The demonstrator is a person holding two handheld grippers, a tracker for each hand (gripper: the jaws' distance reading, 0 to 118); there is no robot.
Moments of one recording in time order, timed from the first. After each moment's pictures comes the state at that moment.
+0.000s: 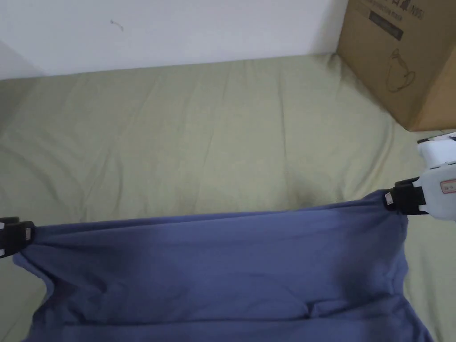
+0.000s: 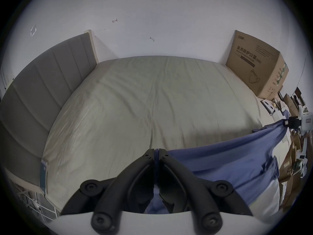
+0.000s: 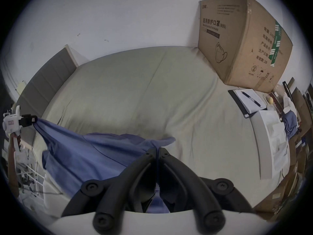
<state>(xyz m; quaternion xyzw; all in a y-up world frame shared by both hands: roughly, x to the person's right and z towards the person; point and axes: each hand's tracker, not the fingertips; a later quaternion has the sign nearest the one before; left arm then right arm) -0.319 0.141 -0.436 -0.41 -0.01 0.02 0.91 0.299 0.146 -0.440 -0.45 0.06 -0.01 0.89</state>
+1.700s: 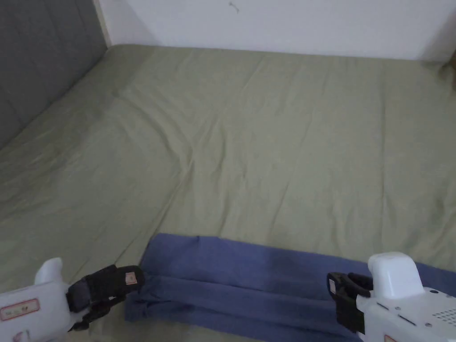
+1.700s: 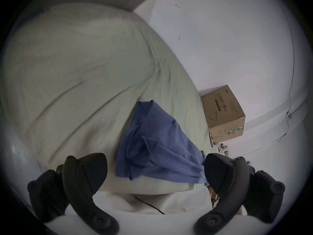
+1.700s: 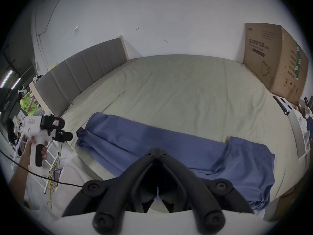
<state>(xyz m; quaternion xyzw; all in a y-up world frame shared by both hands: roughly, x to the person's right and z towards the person) -0.428 -0.008 -0.281 -0.40 -0.09 0.45 0.79 0.048 0.081 -0.302 -0.37 0.20 0.01 0.90</state>
